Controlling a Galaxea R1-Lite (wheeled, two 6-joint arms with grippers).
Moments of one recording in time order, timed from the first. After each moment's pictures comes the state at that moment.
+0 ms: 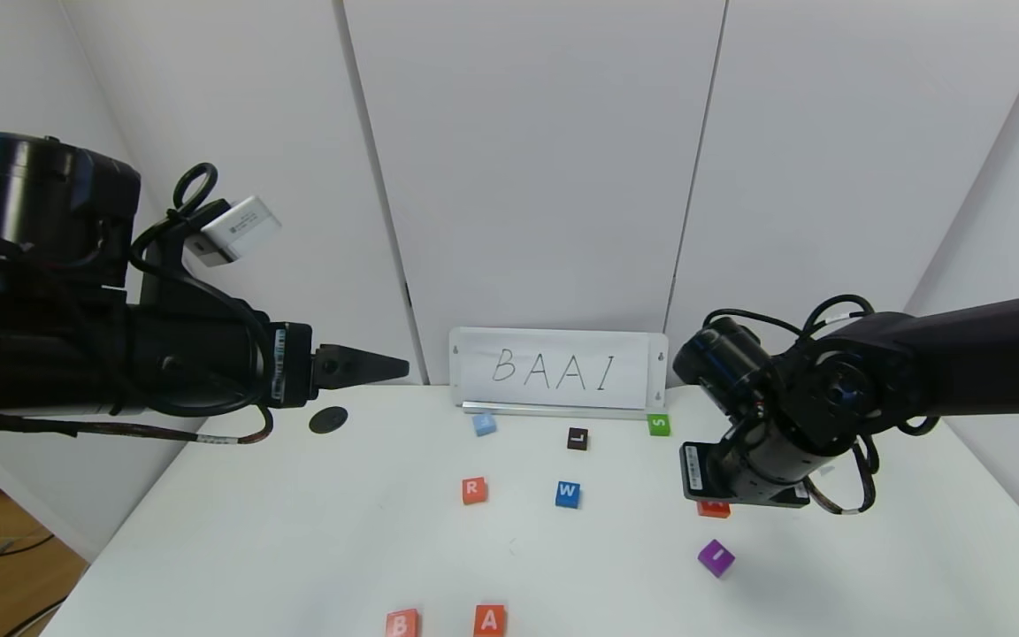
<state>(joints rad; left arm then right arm) -0.25 1.50 -1.13 0.16 -0.33 -0.12 0.52 2.04 -1.39 0.55 -0.17 0.60</state>
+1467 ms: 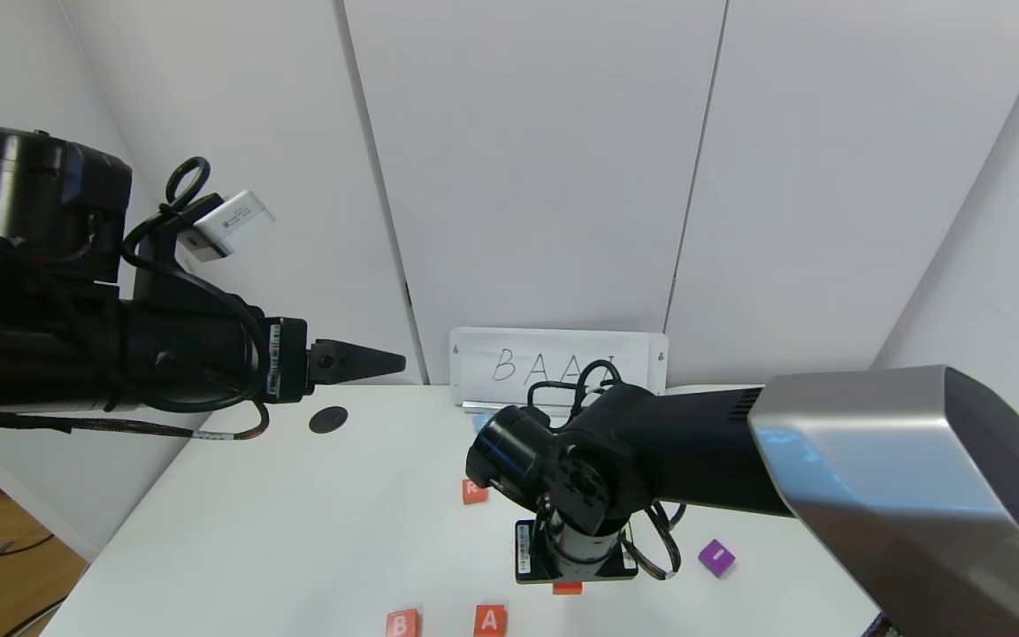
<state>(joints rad) -0.24 1.50 -1.13 0.16 -0.33 -0.12 0.87 2.40 -1.87 0.80 -0.16 0.83</state>
